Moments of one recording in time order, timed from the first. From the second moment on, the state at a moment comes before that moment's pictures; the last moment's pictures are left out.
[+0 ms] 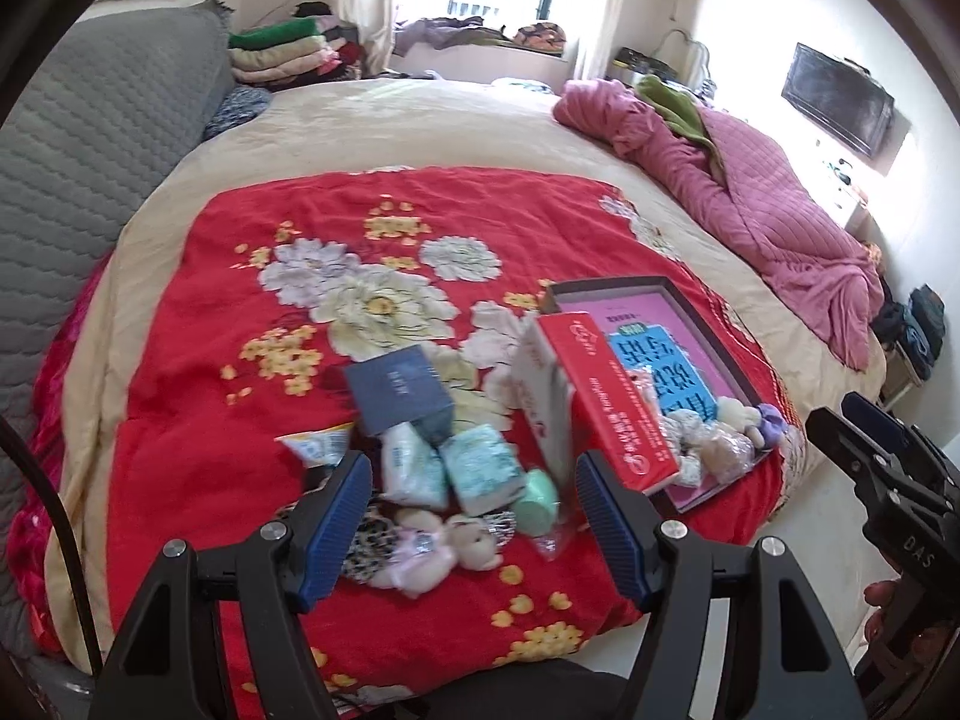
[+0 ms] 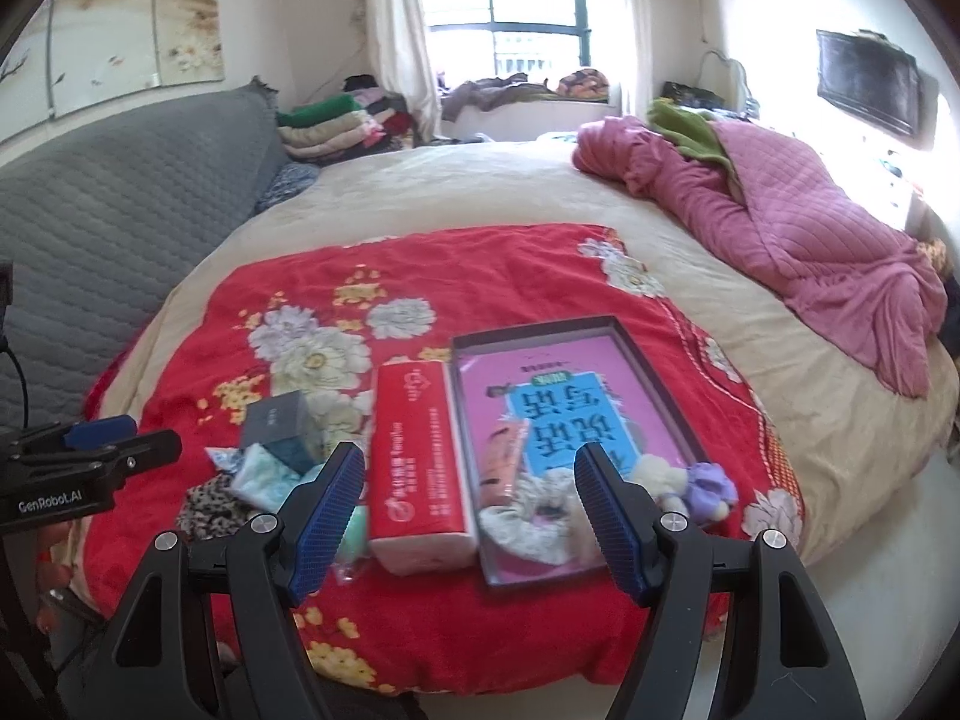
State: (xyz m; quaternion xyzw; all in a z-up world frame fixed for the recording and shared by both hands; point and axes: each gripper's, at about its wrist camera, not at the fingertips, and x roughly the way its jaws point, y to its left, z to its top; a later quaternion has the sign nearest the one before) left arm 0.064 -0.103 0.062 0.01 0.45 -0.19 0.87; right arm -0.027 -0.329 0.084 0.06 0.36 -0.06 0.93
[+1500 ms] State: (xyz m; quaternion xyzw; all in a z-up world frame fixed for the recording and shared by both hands) left arm 0.079 -0.008 -0.019 -0.01 0.50 -0.11 0.86; right arm 0.031 -0.206 0.007 -0.02 0.44 0.05 0.90
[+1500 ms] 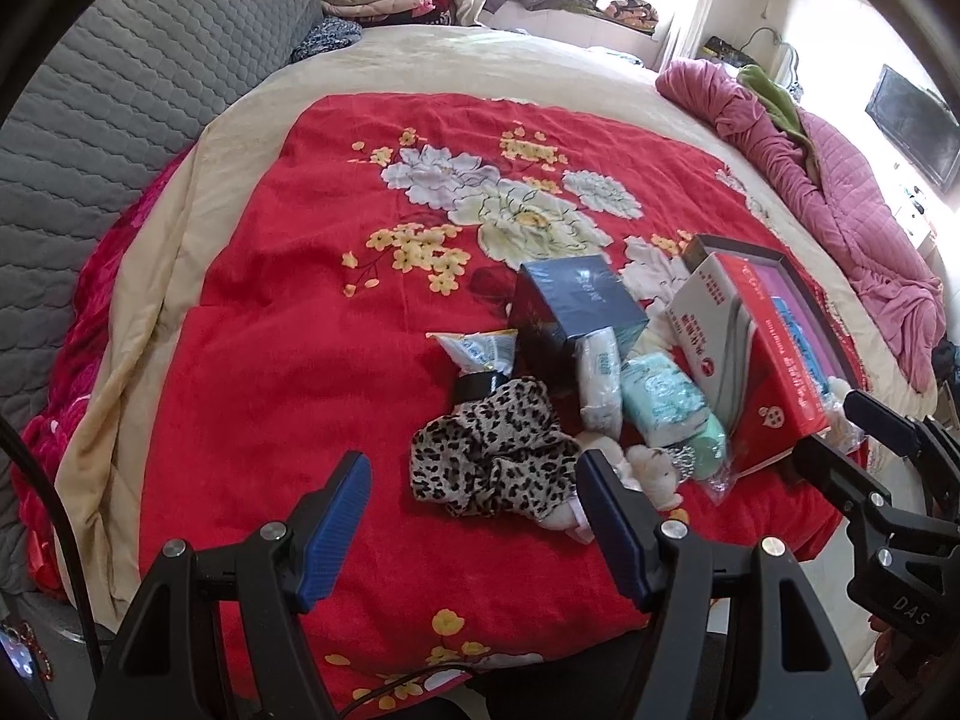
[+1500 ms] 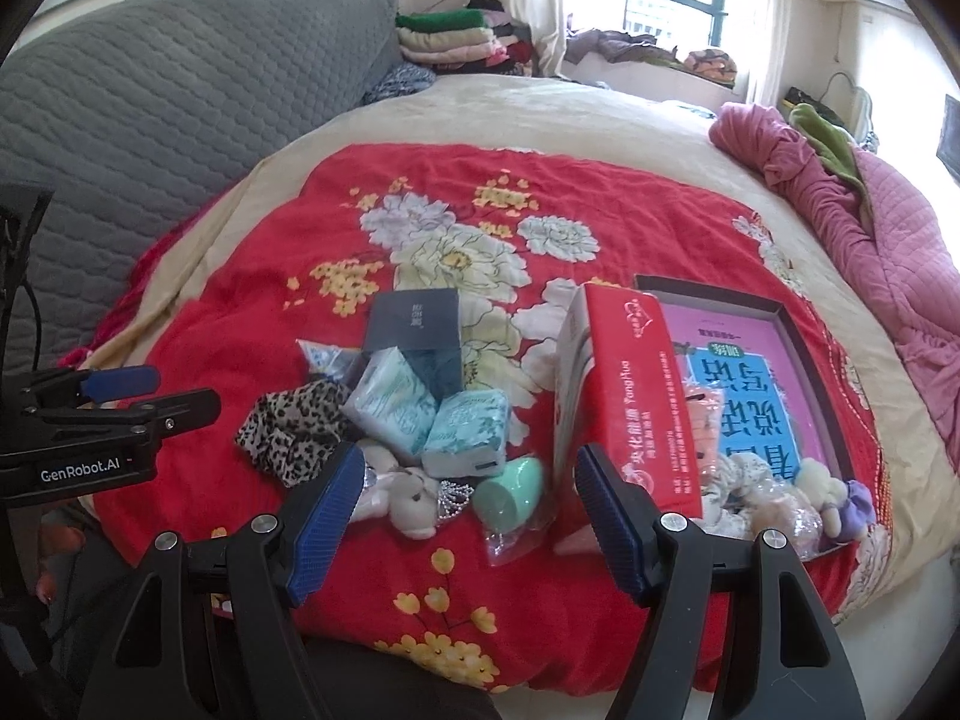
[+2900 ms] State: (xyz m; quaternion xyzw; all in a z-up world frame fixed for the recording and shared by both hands) left arm 0.134 0.013 -0.121 -0.06 0.57 -0.12 0.81; right arm 0.125 -0.150 -0.096 -0.05 0.51 0.09 0.85
